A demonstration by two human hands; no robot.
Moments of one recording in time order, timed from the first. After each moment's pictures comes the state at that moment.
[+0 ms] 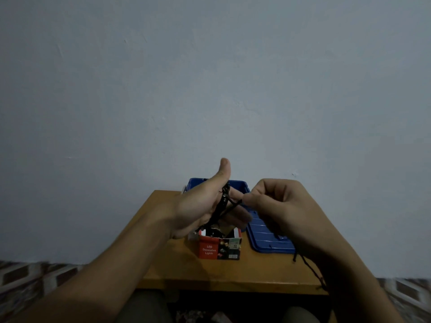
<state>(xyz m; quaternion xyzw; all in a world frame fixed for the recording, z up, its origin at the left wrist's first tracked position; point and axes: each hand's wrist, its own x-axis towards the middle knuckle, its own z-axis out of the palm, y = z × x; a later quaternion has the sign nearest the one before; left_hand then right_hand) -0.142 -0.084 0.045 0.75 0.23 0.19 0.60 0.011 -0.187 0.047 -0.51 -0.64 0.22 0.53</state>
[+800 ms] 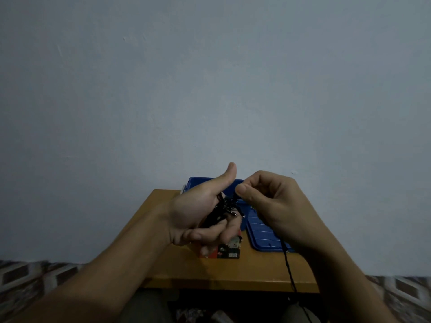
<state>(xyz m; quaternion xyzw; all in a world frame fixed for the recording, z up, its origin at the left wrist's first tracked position) -0.147 -0.075 0.041 0.75 0.13 0.03 0.65 0.016 -0.170 0.036 -0.47 -0.67 0.18 0.55</state>
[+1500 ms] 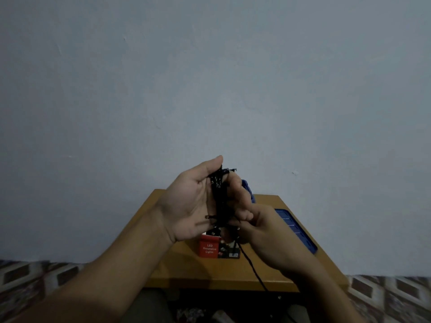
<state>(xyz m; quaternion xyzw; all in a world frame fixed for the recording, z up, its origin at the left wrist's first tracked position) -0.145 -0.075 0.038 0.56 -0.06 0.18 0.81 0.007 -0.162 -0.003 -0.53 -0.66 0.24 0.47</state>
